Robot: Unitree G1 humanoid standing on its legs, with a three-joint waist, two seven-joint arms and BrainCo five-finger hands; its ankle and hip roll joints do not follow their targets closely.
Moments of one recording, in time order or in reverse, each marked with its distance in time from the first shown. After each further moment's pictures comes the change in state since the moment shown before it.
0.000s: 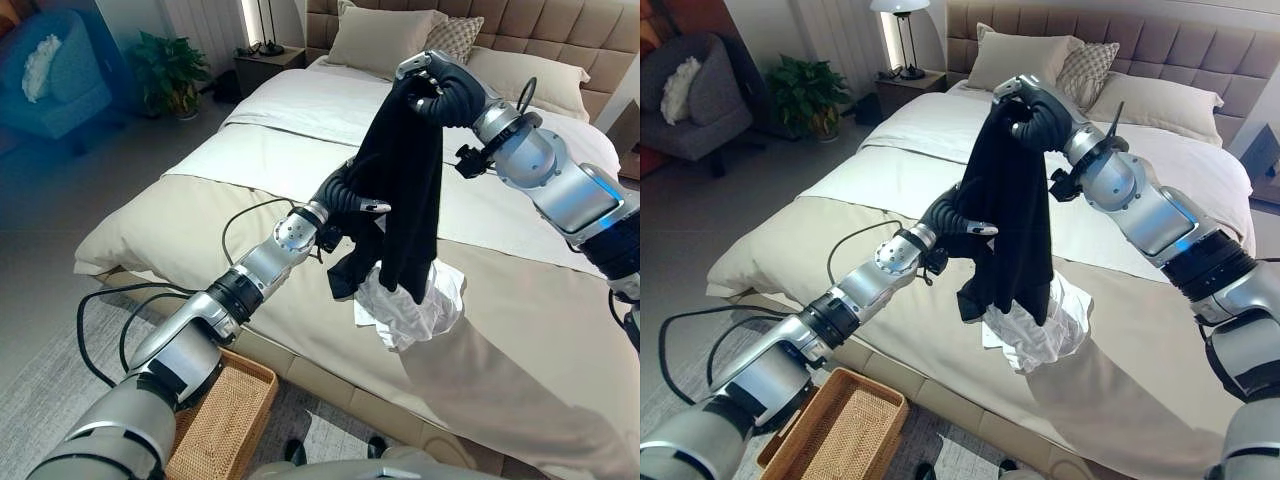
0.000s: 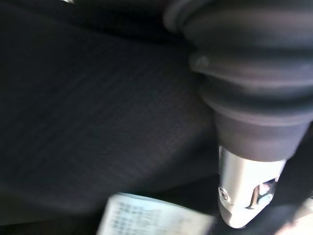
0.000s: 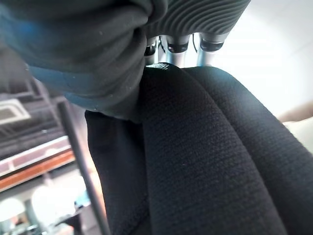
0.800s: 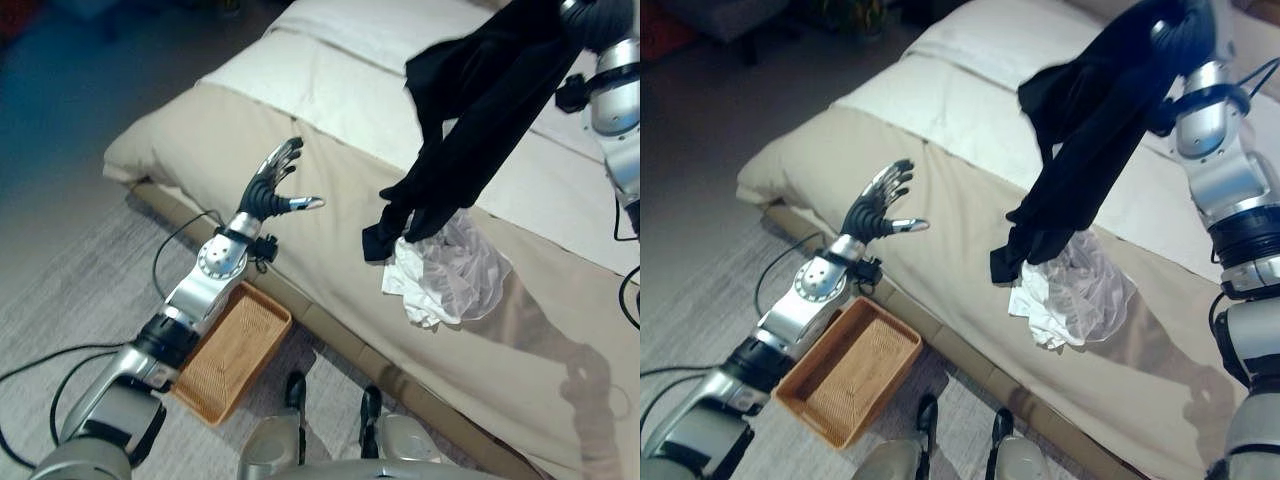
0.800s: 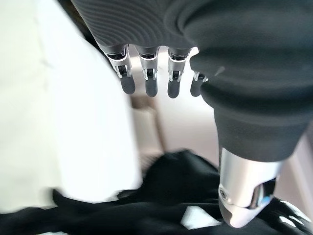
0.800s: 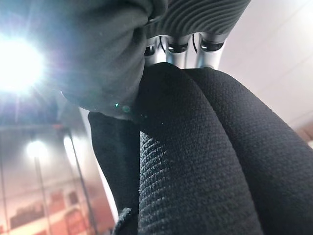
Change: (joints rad) left arm 0.247 0.228 0.230 -0.336 0.010 -0.089 0.013; right arm -0.039 -0.003 -0.209 0.422 -0.155 0.015 -0.230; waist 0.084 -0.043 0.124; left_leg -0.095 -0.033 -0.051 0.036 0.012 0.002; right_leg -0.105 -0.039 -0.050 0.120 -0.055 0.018
